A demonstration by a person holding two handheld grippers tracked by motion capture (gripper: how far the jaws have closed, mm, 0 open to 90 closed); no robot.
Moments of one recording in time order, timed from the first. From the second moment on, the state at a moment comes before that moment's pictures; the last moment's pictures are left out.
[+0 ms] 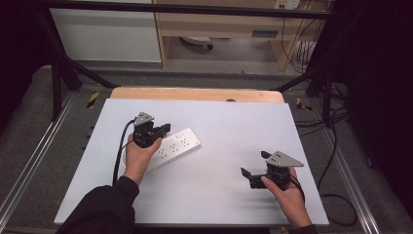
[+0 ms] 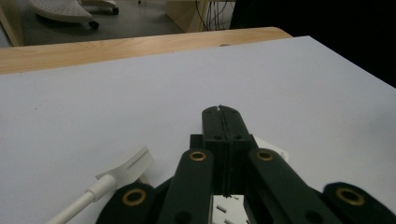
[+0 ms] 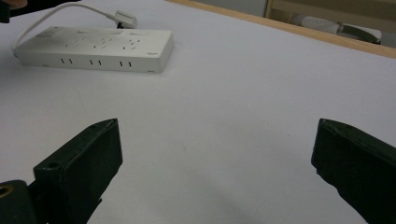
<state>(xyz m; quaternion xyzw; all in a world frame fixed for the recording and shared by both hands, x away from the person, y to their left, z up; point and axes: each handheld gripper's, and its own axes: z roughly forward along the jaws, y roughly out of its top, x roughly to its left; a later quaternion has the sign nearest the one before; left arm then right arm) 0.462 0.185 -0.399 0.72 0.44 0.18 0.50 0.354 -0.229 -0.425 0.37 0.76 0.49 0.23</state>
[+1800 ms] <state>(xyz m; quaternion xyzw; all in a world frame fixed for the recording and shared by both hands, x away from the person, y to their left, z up) 0.479 0.176 -0.432 0.77 0.47 0.15 0.42 0.354 -0.230 -0.425 0.37 0.76 0.49 0.23</state>
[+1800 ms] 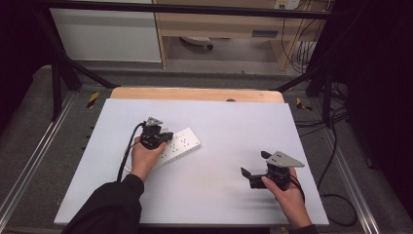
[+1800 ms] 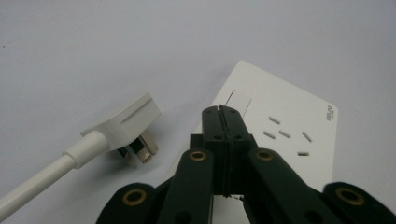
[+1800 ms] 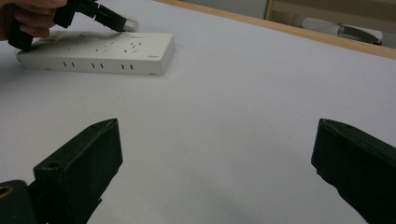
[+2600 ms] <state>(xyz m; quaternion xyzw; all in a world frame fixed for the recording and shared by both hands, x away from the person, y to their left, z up) 0.480 0.173 -0.434 0.77 0.46 0.15 0.42 0.353 -0.229 -0.425 0.37 0.76 0.49 0.23</state>
